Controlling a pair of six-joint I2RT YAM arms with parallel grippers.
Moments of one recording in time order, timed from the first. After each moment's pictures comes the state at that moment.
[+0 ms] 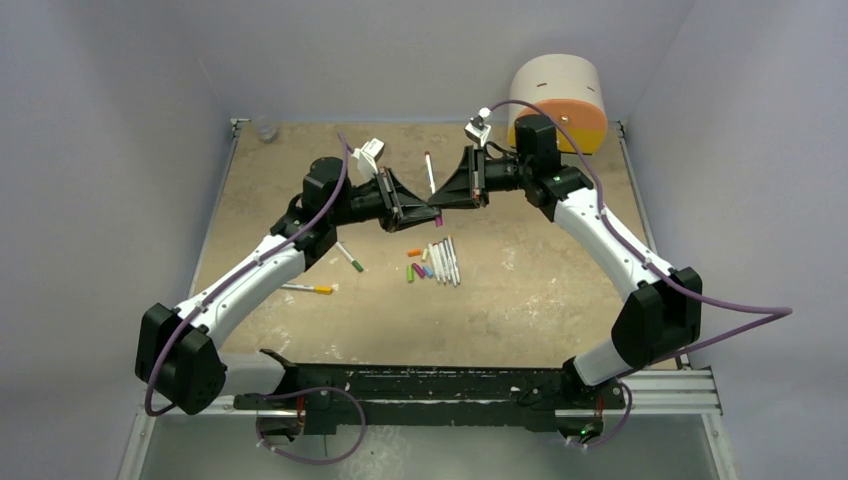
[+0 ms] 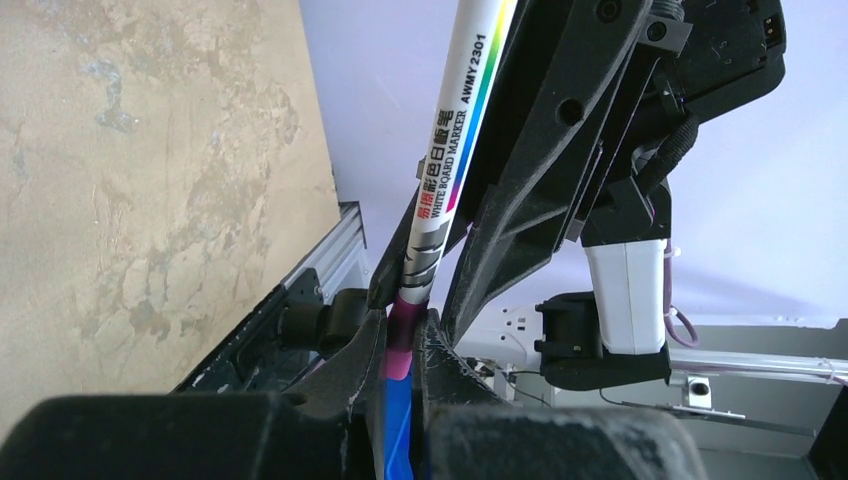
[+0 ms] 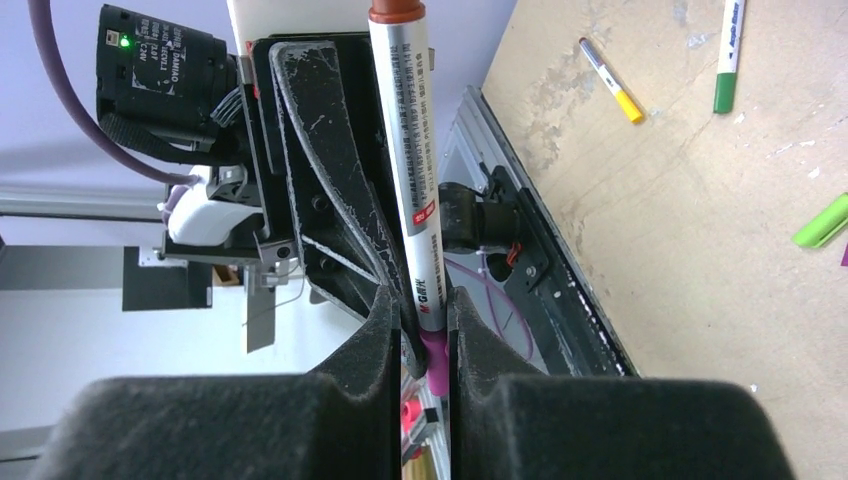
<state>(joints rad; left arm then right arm) -0.53 1.29 1.01 0.08 0.65 -1.26 0.40 1.52 1.35 -0.29 -1.02 0.85</state>
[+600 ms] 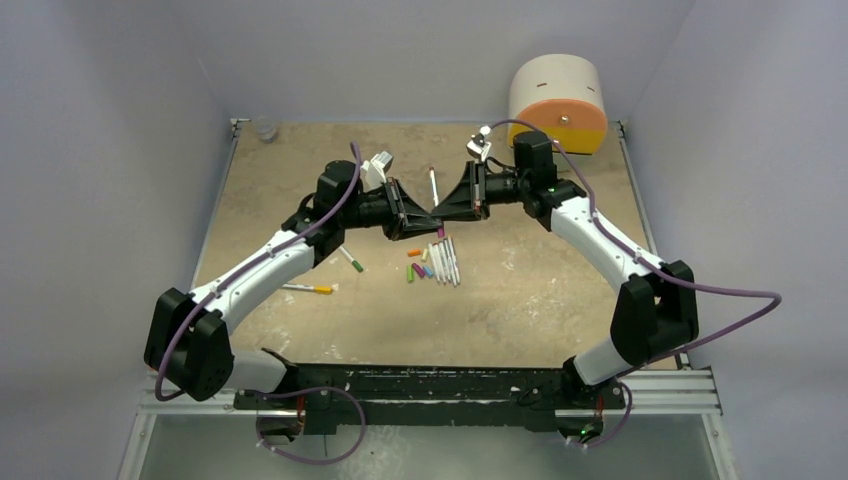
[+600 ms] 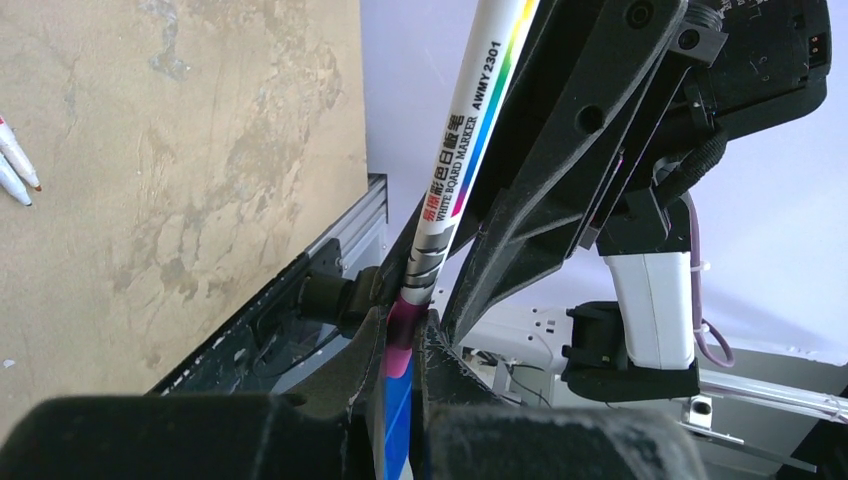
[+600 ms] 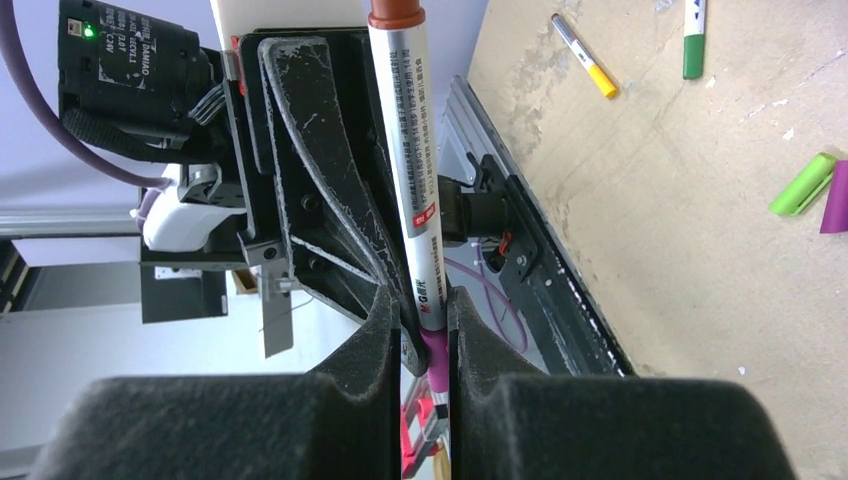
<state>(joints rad) -0.53 1.36 1.00 0.03 0.68 -1.26 0.38 1.53 1.22 -0.19 -1.04 0.87</state>
